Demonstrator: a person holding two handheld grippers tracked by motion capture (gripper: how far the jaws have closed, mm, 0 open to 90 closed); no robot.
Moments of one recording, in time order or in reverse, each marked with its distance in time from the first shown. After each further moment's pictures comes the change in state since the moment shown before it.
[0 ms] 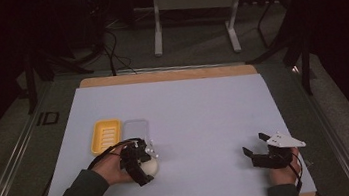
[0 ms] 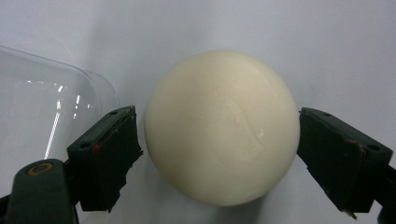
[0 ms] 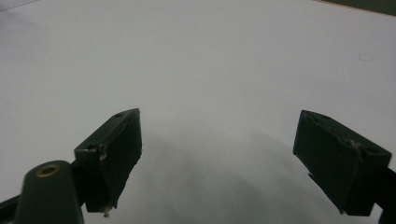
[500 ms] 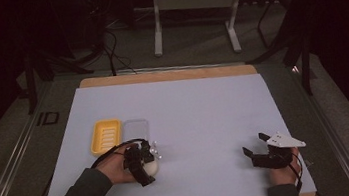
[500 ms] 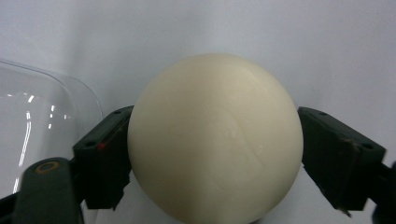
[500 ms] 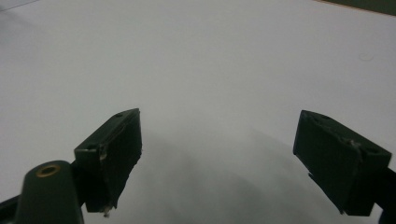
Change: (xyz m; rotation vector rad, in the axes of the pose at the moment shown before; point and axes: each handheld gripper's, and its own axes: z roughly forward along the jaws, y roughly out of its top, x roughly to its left) left arm 0.001 0.005 0.008 0.040 -0.028 0.014; right arm 0.000 0.000 0.000 0.000 0.001 0.000
